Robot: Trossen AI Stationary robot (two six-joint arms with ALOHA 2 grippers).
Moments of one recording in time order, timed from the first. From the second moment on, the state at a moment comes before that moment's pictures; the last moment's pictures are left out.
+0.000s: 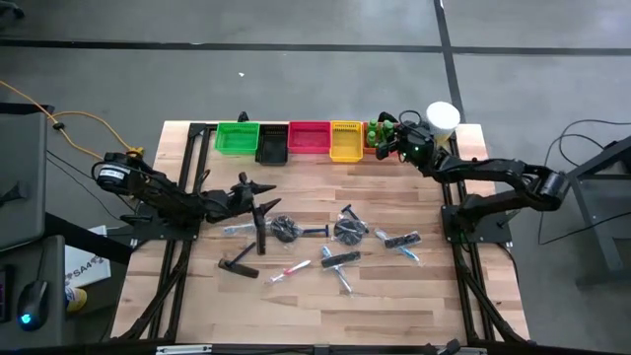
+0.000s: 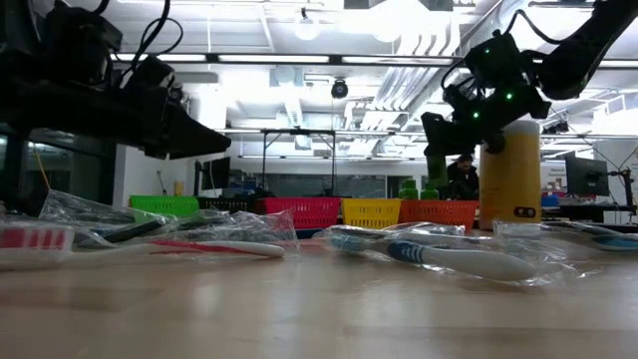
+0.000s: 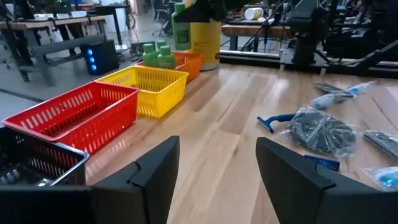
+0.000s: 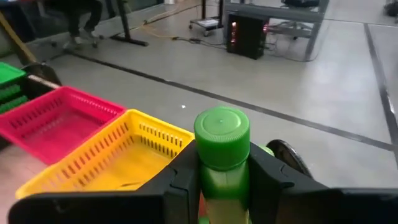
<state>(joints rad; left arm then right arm) -0.05 1.43 0.08 1.29 -0.45 -0.05 -0.67 1.28 0.43 0.55 0.38 0.17</state>
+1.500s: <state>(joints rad) -0.05 1.43 0.08 1.29 -0.44 -0.03 -0.51 1.65 0.48 0.78 0.95 0.44</state>
